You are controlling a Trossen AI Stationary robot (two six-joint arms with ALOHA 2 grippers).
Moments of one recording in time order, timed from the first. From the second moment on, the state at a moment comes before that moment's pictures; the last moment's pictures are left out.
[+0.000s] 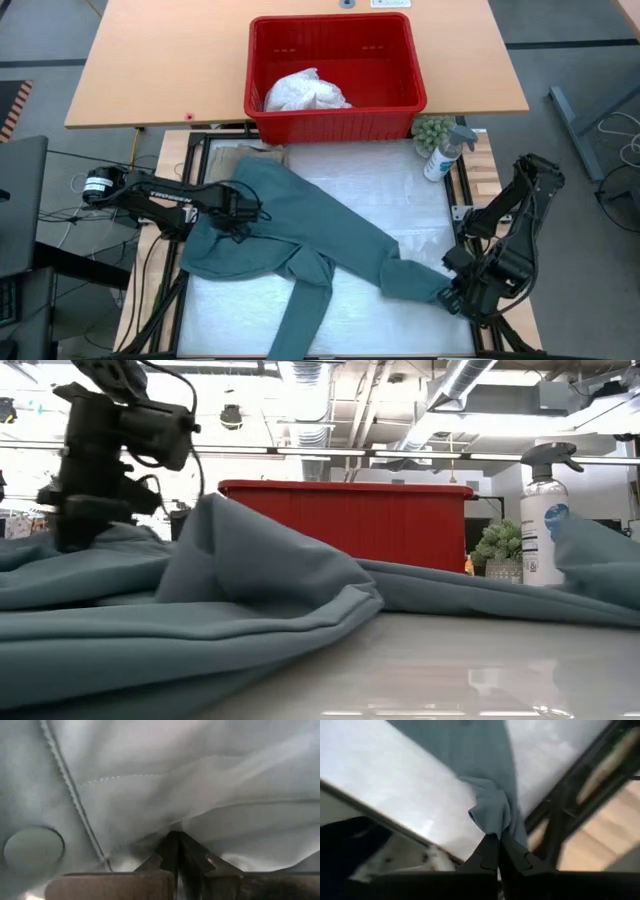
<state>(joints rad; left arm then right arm) 0.07 1.32 0.67 -1.10 -0.10 -0.85 1.01 1.33 1.26 -1.41 -0.05 1.98</state>
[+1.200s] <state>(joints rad) 0.04 1.32 0.56 -1.01 0.07 -0.81 0.57 1.38 1.29 -1.57 -0.23 1.07</state>
